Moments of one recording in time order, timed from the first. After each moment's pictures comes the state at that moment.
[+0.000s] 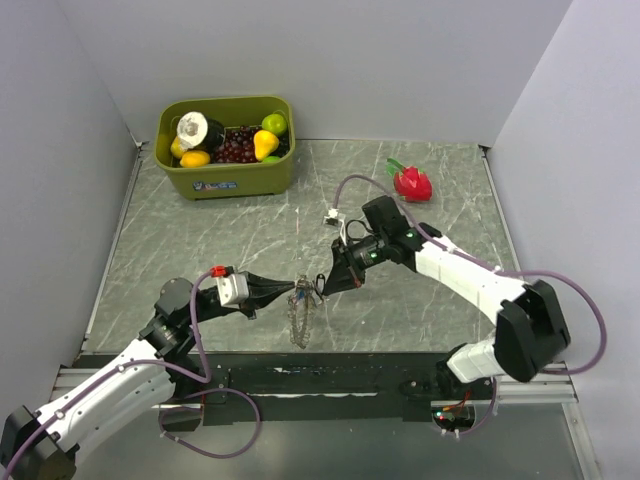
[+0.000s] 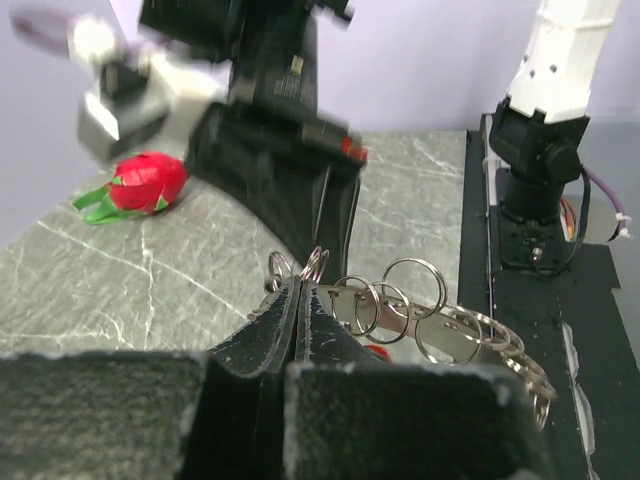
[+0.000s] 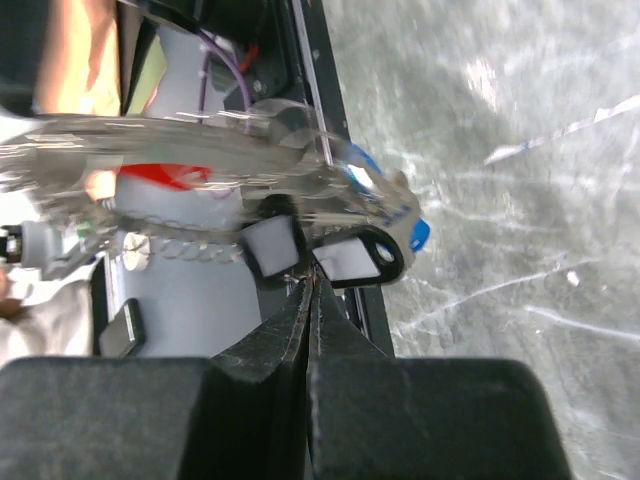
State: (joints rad) left arm -0.67 0.57 0.30 0.49 0.63 0.04; right arm 0.58 1.42 1.00 -0.49 -0.99 0.00
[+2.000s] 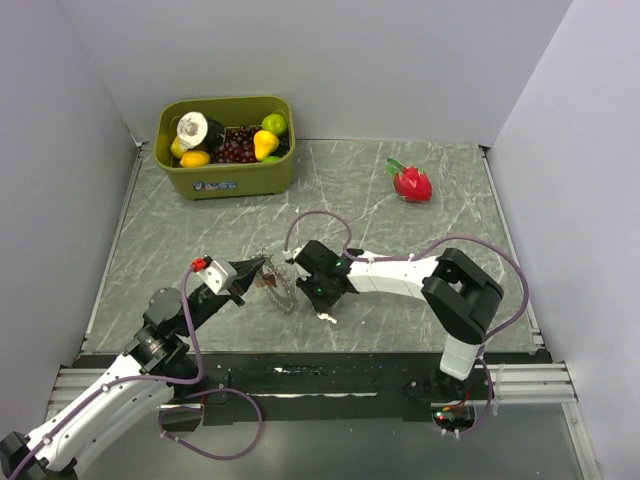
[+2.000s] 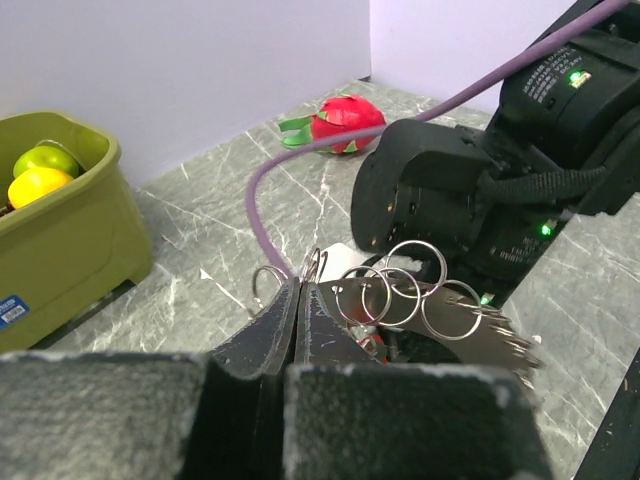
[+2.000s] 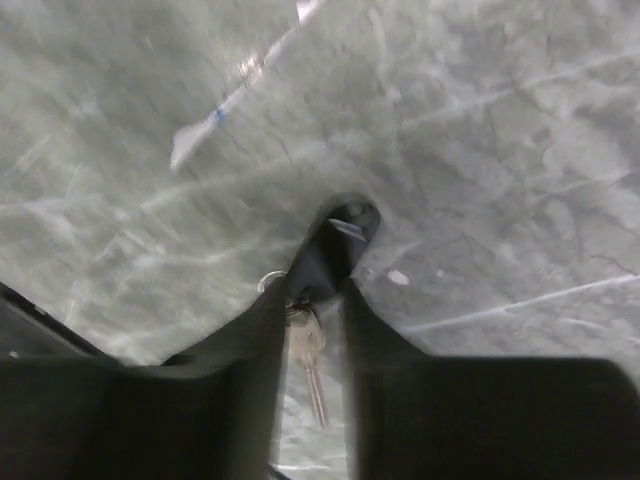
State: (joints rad) left arm -0.68 0.38 0.30 0.25 0.12 0.09; right arm 0.95 1.76 1.06 -0.46 -0.04 0.18
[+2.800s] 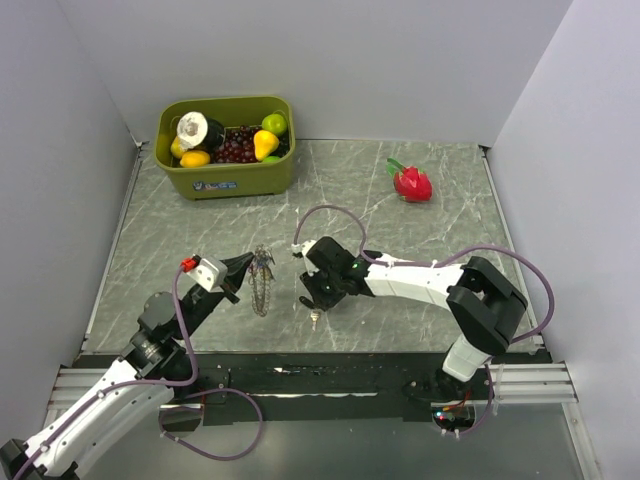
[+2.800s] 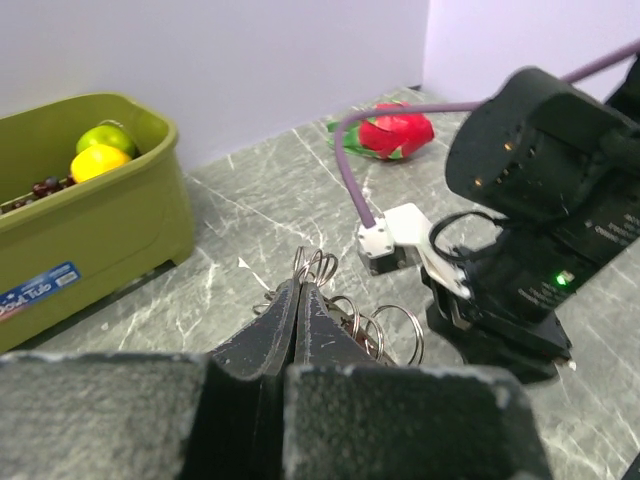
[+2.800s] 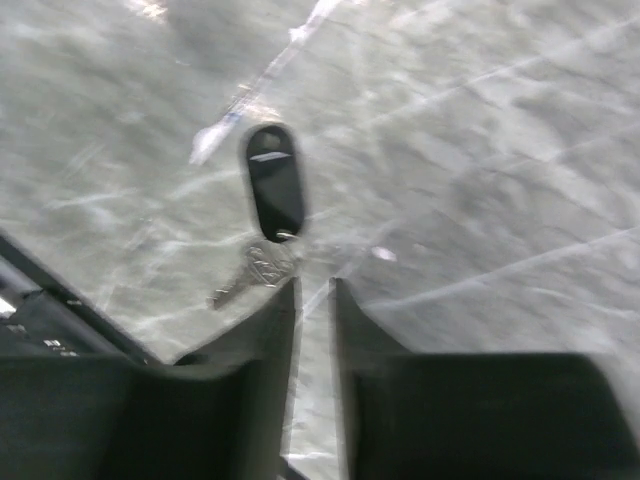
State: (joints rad) left arm -0.68 0.33 0.30 0.21 0.00 0.07; right arm 0.92 1.63 0.98 -0.40 -0.05 0.20
